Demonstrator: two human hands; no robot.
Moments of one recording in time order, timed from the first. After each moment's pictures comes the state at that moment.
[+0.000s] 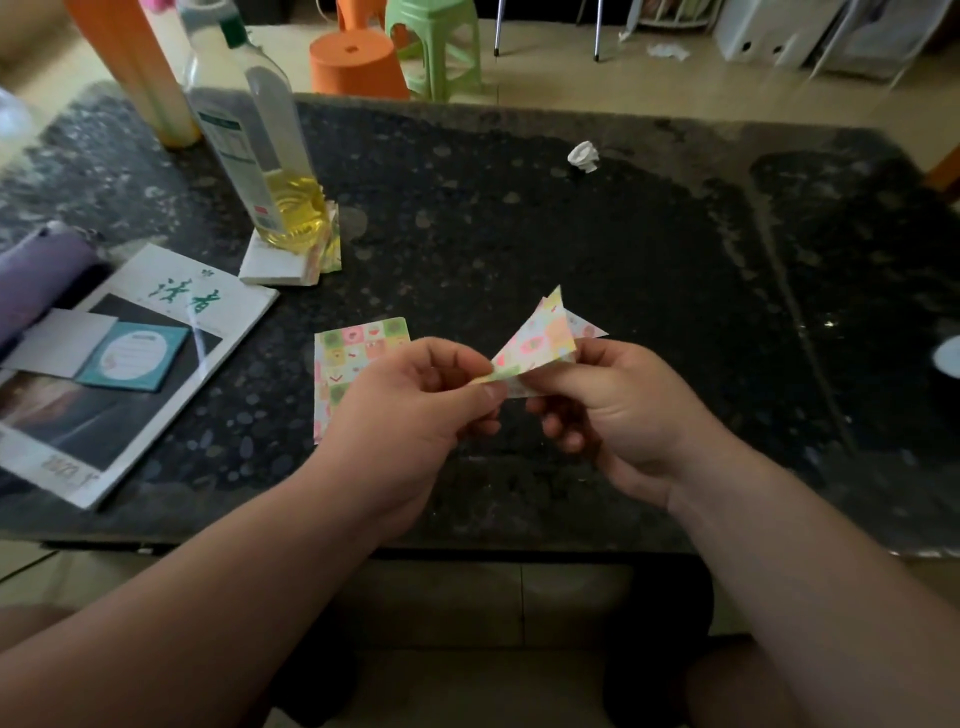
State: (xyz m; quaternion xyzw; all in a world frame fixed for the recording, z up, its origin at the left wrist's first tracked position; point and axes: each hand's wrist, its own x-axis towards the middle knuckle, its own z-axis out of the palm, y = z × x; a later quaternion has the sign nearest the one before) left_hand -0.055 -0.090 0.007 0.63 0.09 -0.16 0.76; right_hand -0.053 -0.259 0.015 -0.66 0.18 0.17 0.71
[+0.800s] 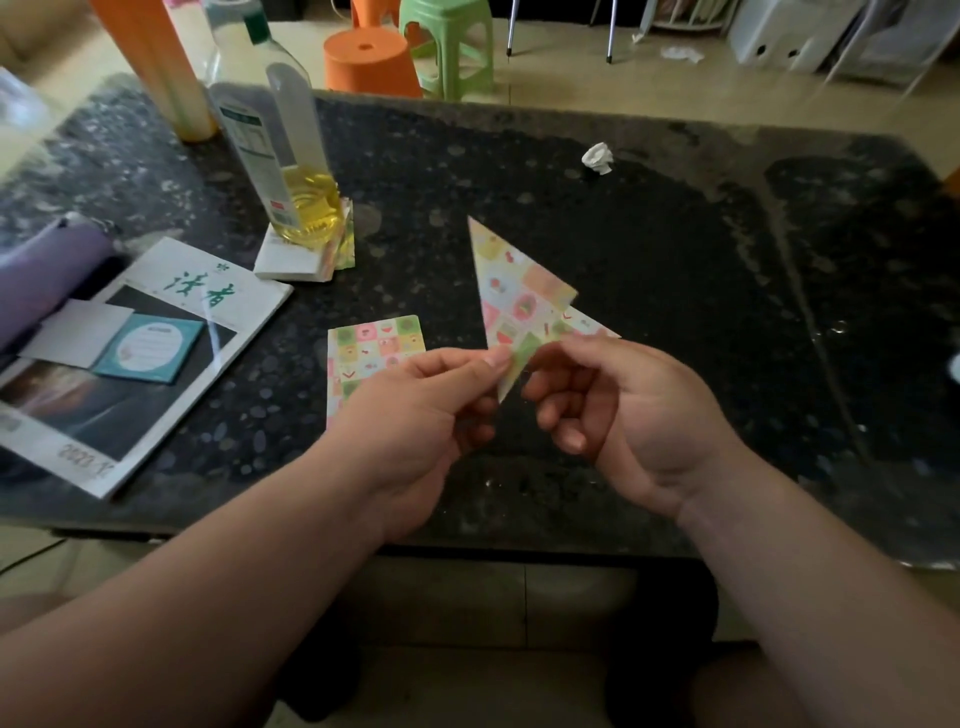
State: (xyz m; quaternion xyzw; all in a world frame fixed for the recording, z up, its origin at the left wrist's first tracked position) left_hand -0.052 -0.087 0.013 0.55 0.16 -0.22 0.79; right_hand -0.058 -0.253 0.022 -0.57 0.16 0.16 0.79
